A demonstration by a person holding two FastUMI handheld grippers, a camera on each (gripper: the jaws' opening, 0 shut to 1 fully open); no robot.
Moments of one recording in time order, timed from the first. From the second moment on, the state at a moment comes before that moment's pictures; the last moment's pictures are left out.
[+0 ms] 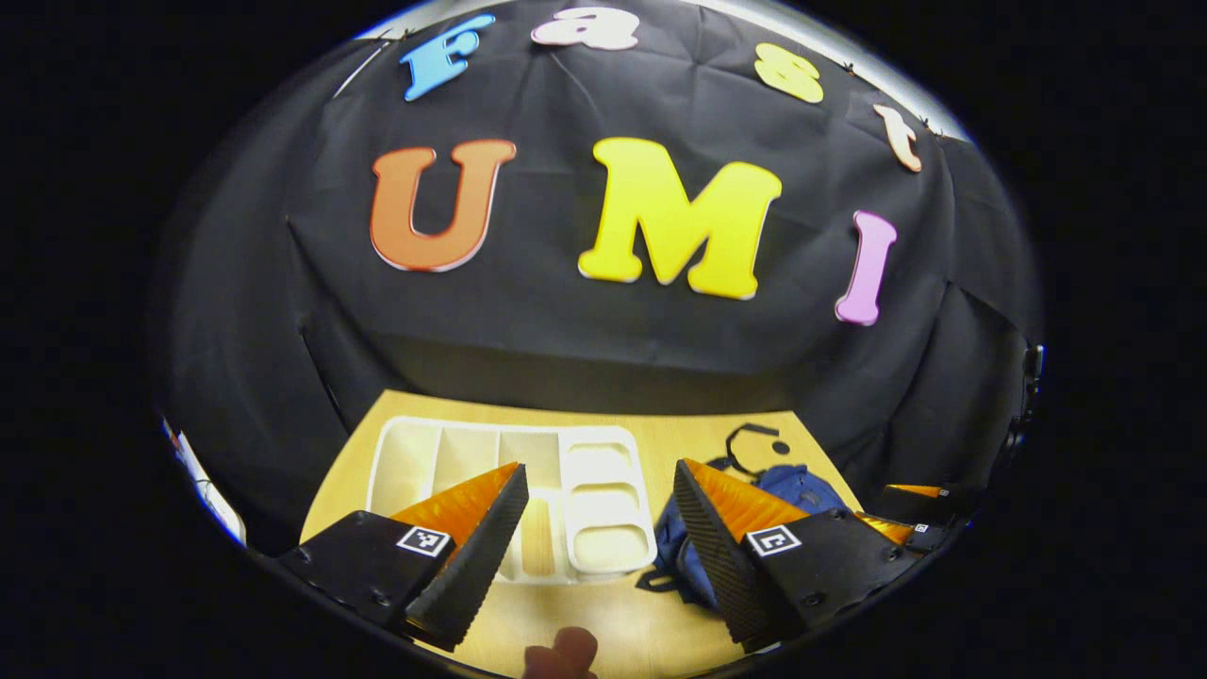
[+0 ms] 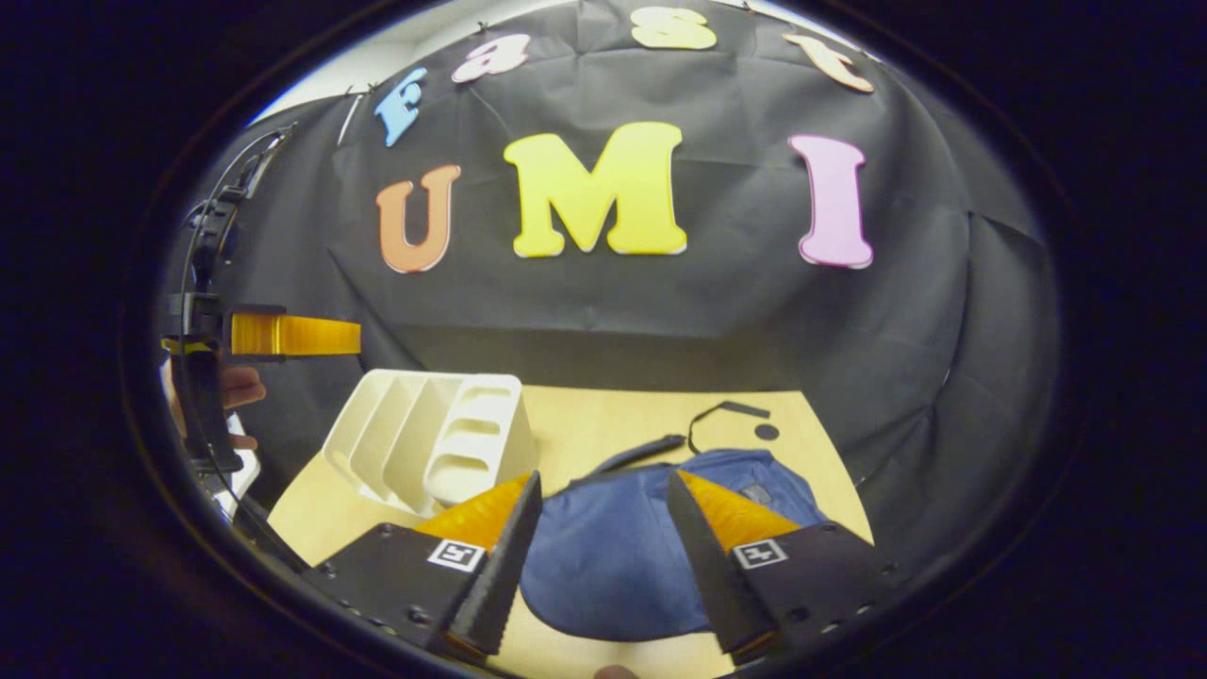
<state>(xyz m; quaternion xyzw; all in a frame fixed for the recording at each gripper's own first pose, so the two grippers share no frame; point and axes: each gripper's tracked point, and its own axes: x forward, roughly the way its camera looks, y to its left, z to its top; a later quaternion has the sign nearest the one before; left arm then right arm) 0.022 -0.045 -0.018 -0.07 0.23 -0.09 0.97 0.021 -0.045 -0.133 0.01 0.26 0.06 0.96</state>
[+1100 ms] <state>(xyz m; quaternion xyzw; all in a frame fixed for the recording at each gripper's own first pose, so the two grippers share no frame) -0.002 0.005 0.105 -0.02 0.03 0.01 1.00 0.060 -0.028 0.035 0.01 0.01 0.00 1.00</state>
